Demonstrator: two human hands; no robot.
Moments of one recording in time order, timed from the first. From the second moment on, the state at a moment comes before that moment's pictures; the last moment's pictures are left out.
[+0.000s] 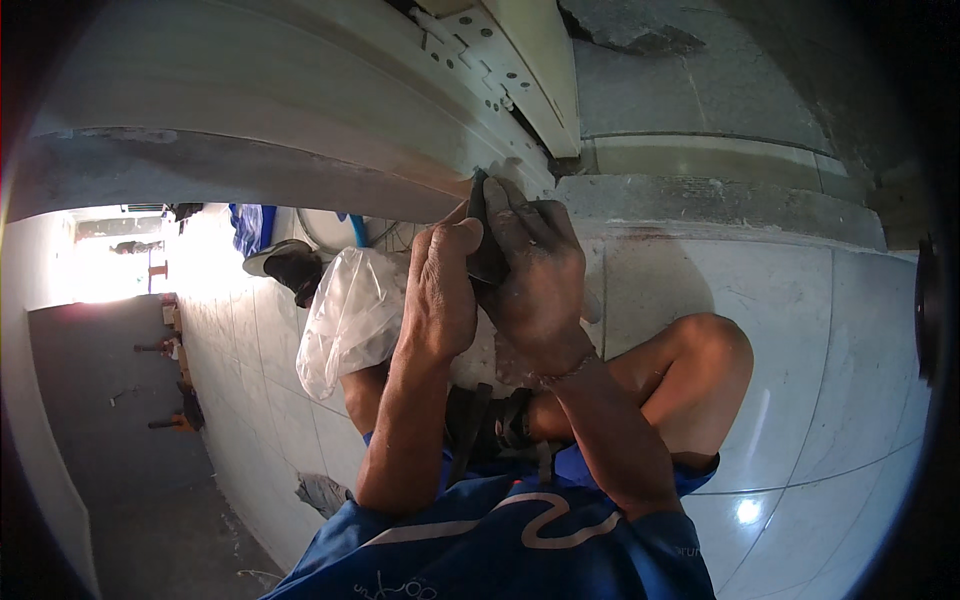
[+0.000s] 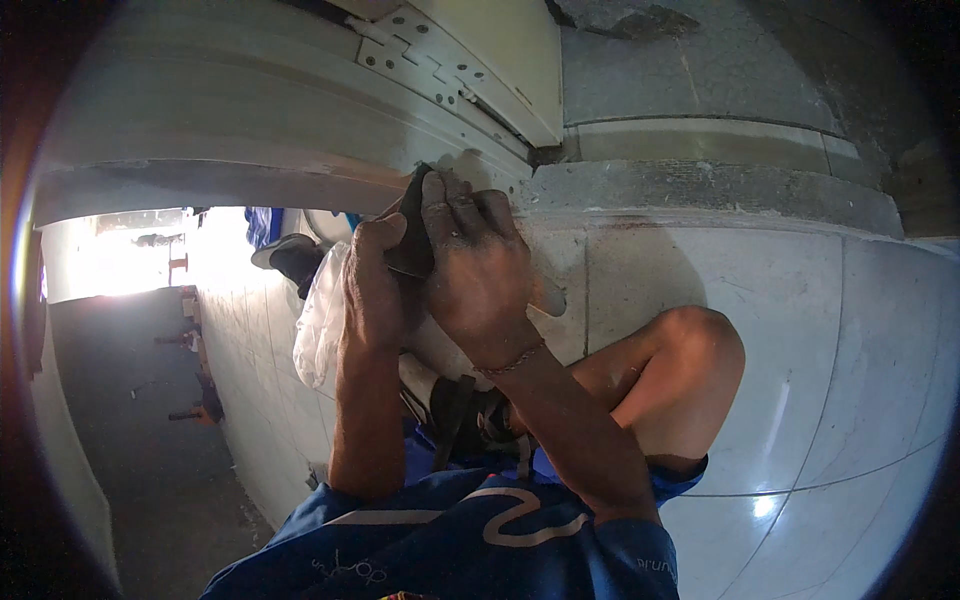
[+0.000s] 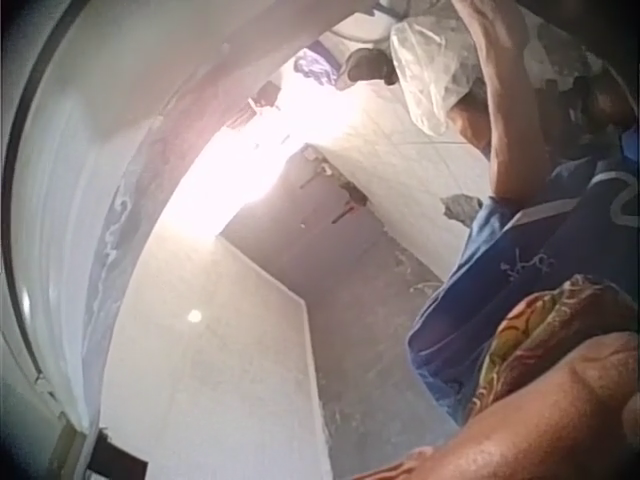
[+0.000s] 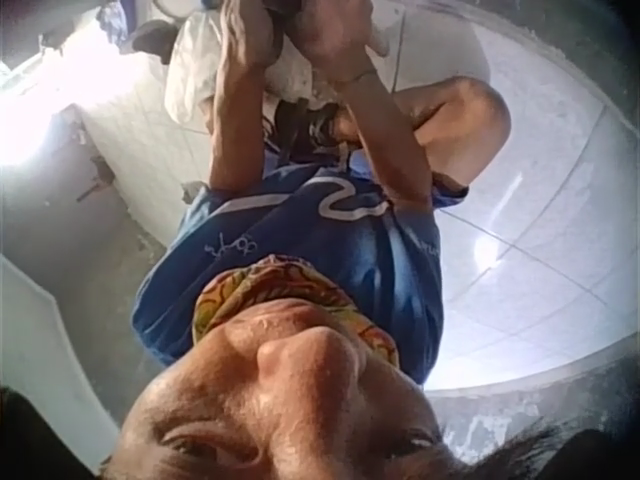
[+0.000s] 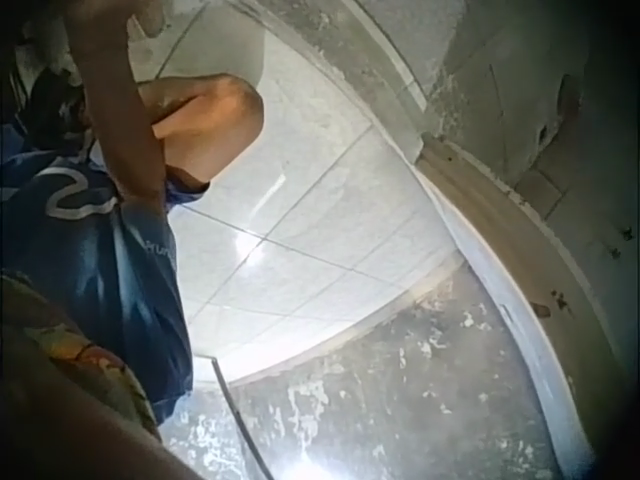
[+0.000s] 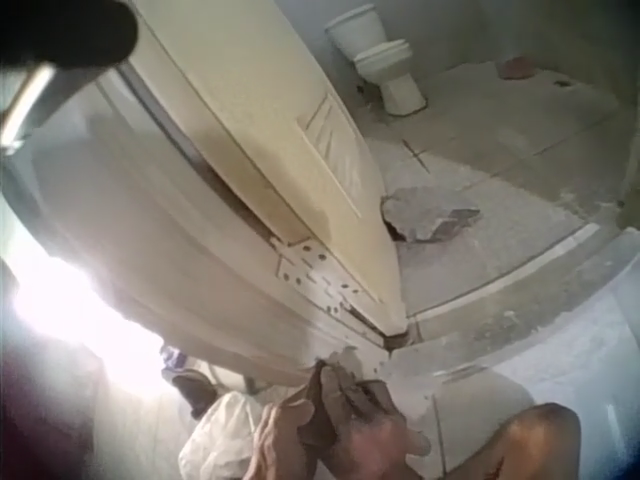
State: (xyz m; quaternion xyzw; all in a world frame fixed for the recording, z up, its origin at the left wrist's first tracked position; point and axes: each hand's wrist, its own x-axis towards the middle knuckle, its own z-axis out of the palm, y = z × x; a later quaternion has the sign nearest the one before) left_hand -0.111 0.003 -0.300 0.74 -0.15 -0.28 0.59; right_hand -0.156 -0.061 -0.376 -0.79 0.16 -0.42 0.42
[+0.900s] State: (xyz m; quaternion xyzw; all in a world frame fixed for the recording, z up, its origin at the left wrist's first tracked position) left_hand -0.112 0.004 -0.290 0.77 -0.12 -0.29 0.55; right_hand -0.165 -0.056 -0.365 -0.77 0.20 -0.40 0.45
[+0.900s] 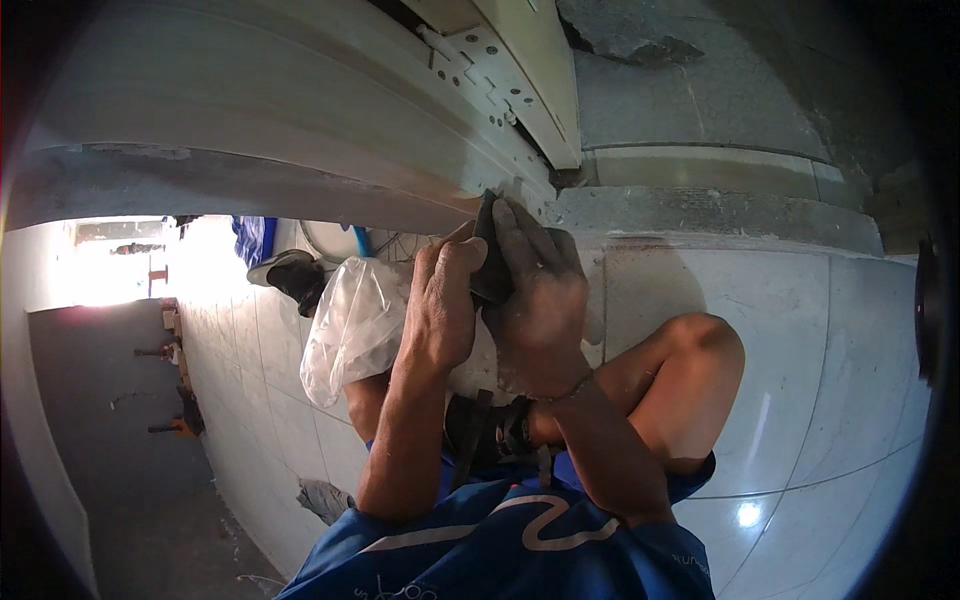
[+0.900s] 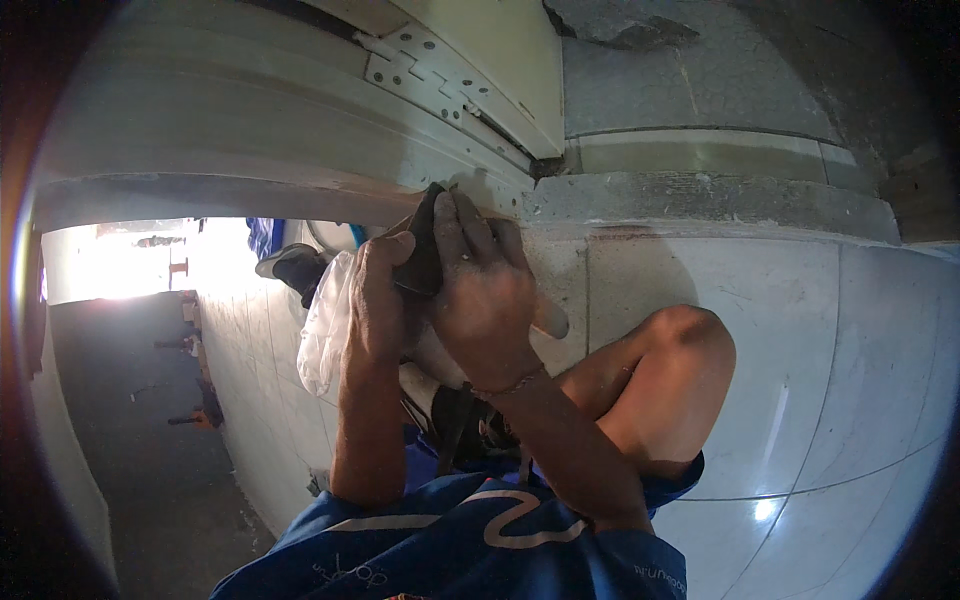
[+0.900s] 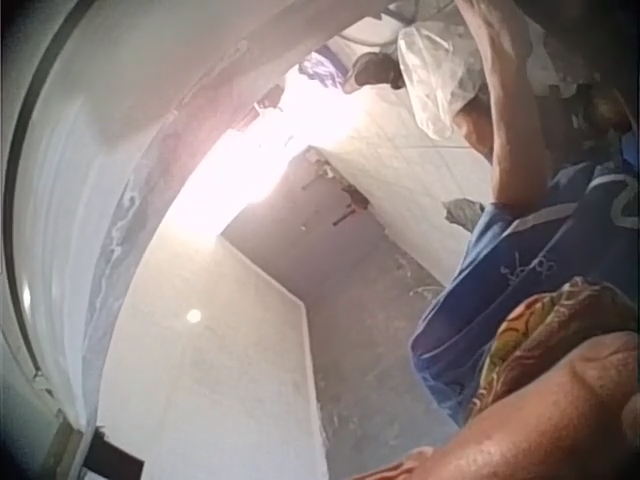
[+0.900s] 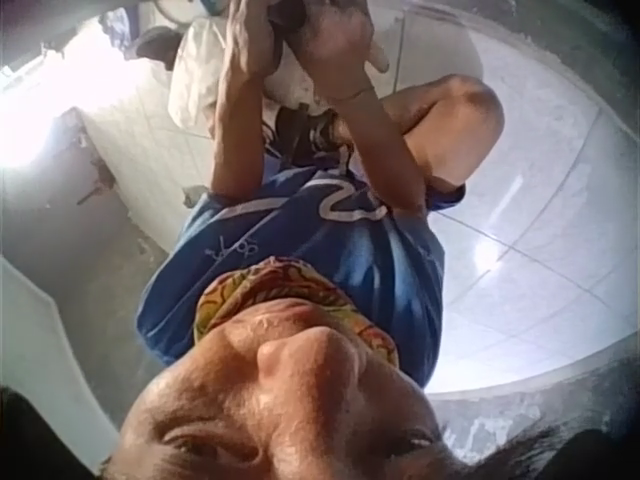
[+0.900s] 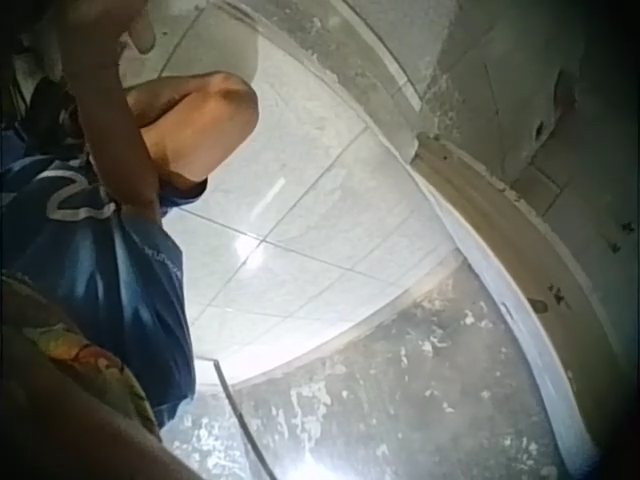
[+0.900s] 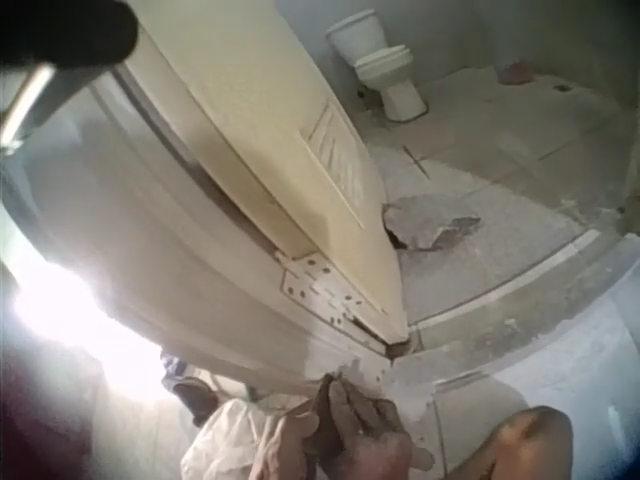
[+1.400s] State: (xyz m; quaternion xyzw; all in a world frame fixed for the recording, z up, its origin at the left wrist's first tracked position) left_hand -0.096 0.016 -0.312 0.81 -0.05 -0.21 0.54; right_hand -0.155 -0.065 -0.365 -0.79 0.17 -0.41 0.42
